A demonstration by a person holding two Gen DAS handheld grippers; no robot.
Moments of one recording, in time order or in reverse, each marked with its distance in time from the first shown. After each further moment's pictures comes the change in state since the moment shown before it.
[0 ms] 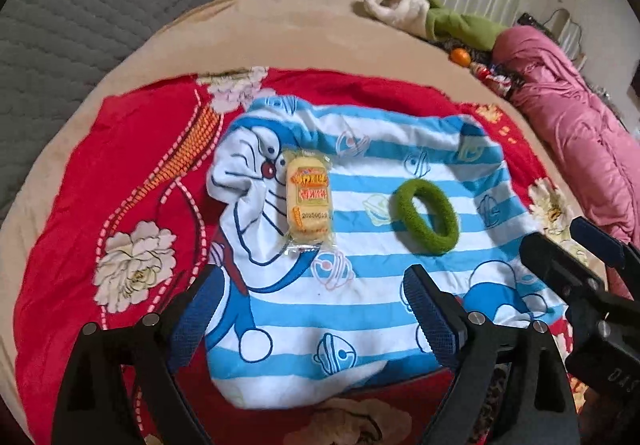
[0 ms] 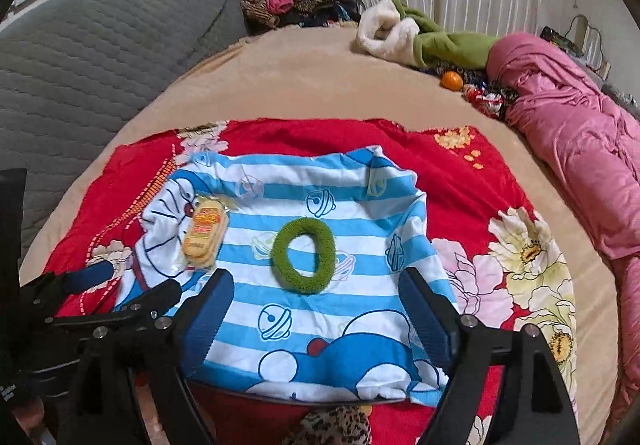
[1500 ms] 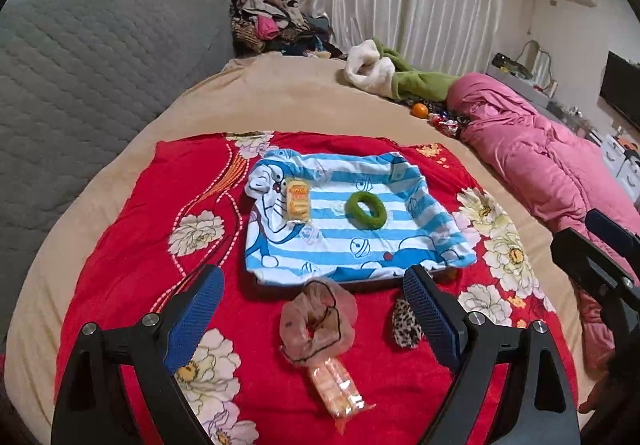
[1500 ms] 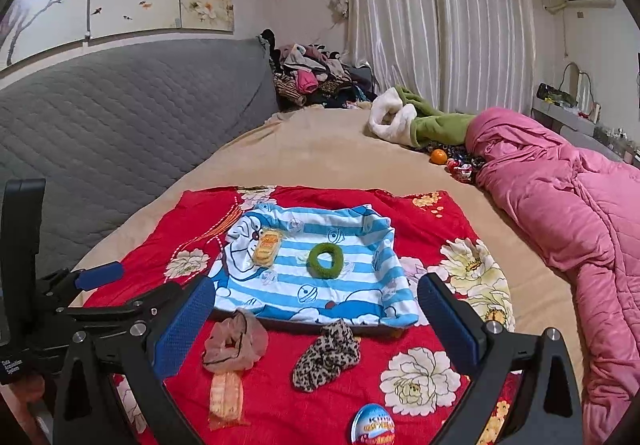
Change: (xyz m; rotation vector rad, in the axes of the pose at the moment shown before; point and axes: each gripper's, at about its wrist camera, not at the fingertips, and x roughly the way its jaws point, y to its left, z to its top) left arm -0.193 -0.017 -0.102 0.029 -0.228 -0.001; right arm -0.209 0.004 -0.080 -0.044 -0.287 0.062
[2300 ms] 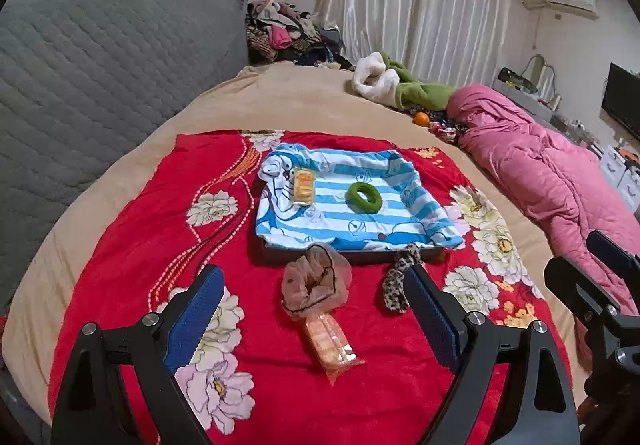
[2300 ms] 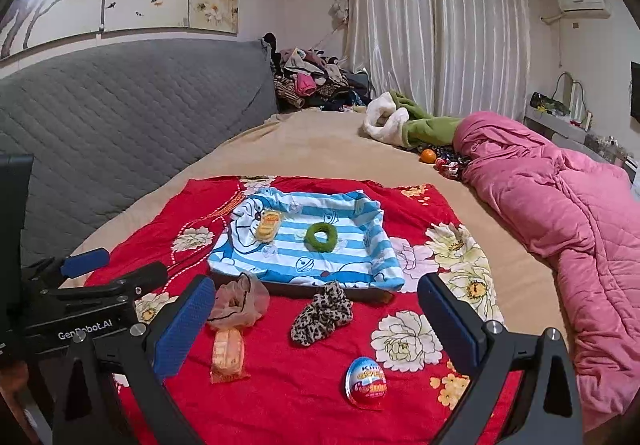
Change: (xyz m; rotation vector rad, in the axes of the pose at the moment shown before) left arm -0.057 -0.003 -0.051 -0.042 -0.050 0.012; right arm -0.058 0.010 -0.047 -0.024 -0.022 -0.029
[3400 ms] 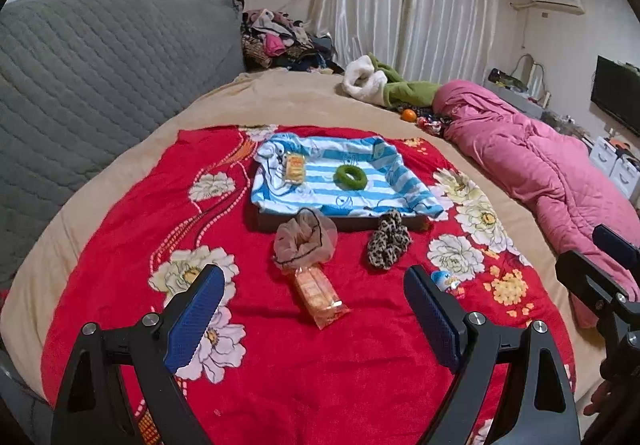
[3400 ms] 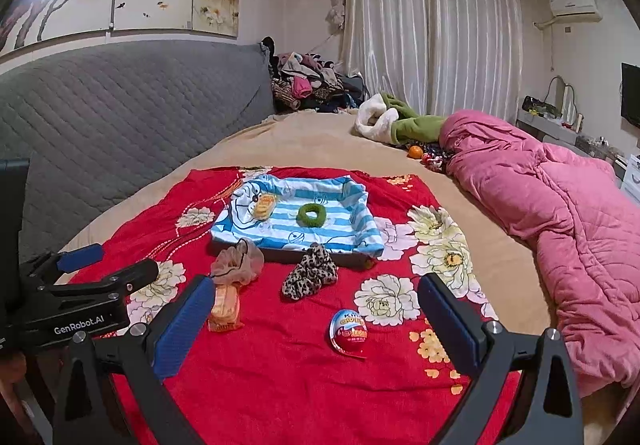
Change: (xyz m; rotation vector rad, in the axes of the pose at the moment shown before) left arm -0.038 -0.010 -0.065 0.023 -0.033 -0.009; right arm -0.059 -0.009 -0.053 -0.010 -0.013 -0.020
